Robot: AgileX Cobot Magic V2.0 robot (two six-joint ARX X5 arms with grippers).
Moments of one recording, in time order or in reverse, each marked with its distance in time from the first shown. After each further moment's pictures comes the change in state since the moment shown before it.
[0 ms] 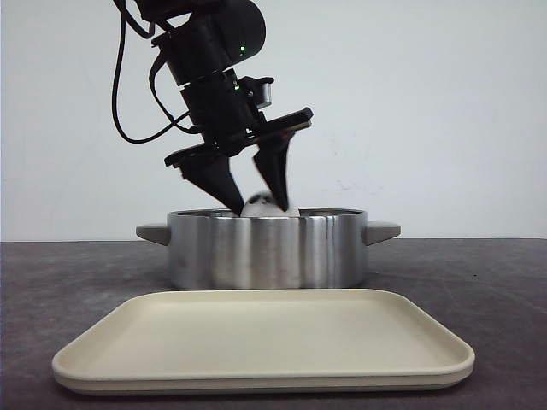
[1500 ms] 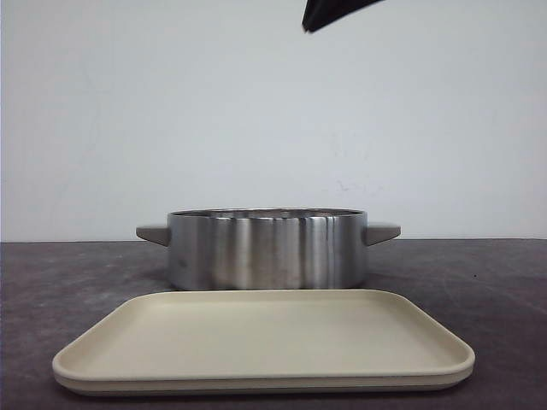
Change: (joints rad) left arm 0.000 -1.150 -0.070 -0.445 -0.425 0.052; right arm 0.049 0.077 -0.609 0.589 0.026 -0.033
